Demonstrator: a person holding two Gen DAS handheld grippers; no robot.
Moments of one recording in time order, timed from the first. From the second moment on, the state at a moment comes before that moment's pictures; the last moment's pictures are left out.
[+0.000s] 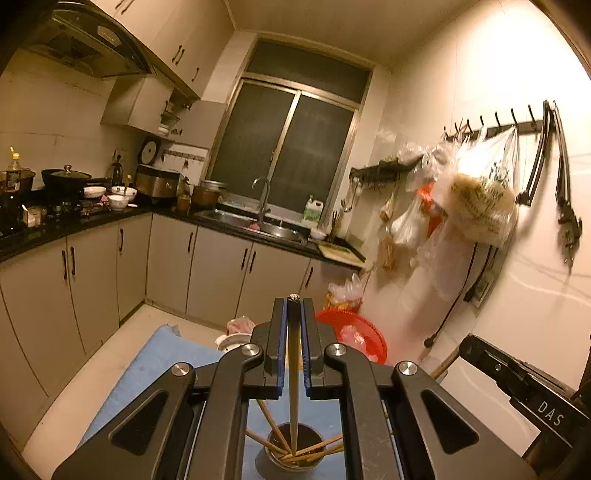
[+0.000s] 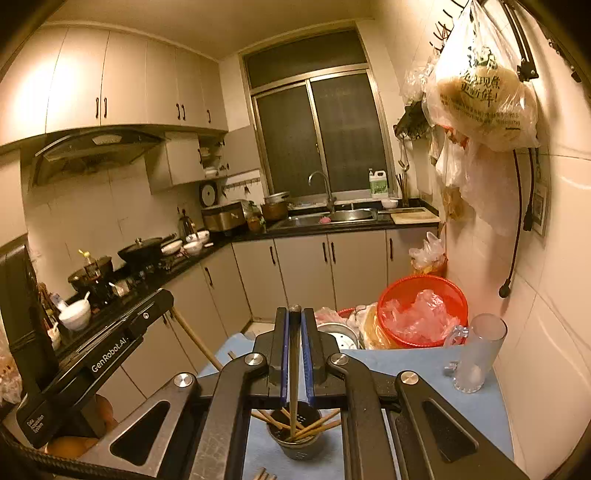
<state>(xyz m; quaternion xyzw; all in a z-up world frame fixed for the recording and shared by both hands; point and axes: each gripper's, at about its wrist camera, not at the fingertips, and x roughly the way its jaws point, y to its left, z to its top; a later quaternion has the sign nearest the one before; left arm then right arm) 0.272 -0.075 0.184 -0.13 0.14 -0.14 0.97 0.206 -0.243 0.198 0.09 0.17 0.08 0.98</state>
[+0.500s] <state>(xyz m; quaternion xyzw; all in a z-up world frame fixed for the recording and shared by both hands) 0.293 -0.086 0.130 -0.10 0.20 -0.13 0.97 0.228 -0.242 0.142 0.08 0.23 0.08 0.97</state>
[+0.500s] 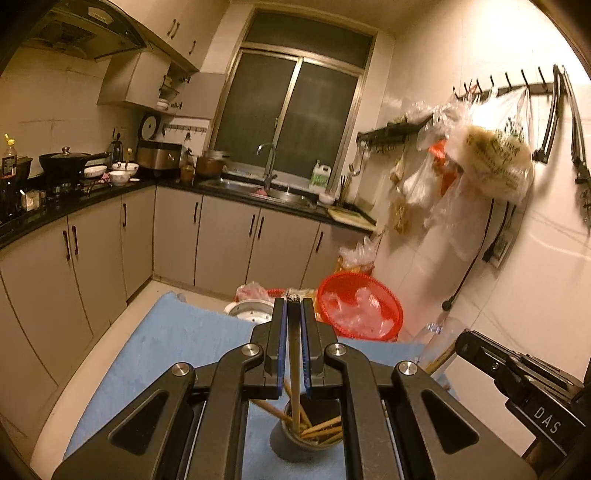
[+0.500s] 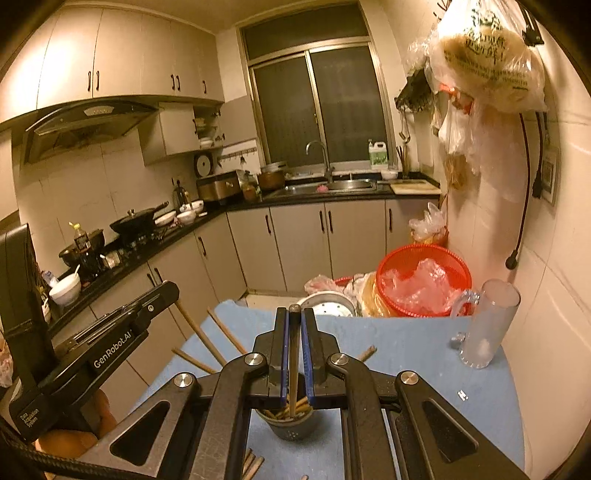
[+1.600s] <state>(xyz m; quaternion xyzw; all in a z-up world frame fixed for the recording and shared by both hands) 0.246 -0.049 0.092 -0.13 0.26 -0.11 0.95 0.184 -0.275 0.115 0.14 0.26 0.07 0.95</state>
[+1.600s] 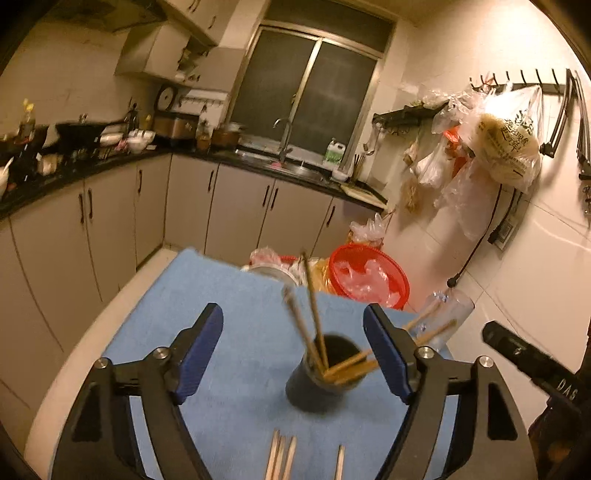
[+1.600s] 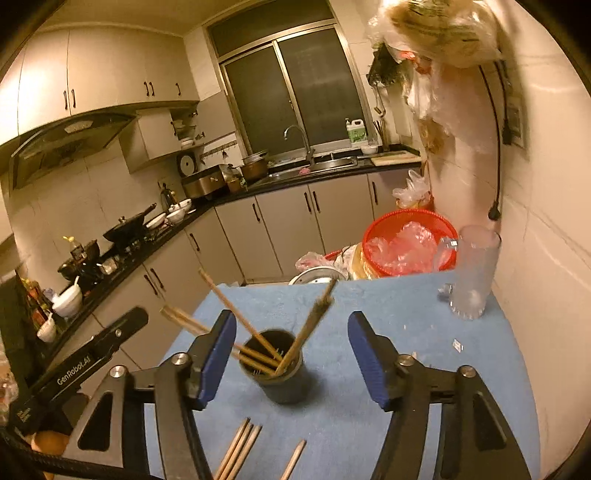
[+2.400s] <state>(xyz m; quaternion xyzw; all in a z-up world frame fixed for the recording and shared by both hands) 0.211 -0.026 -0.032 -0.06 0.48 -0.10 0.87 0.176 -0.275 -0.040 0.27 0.47 0.12 0.83</state>
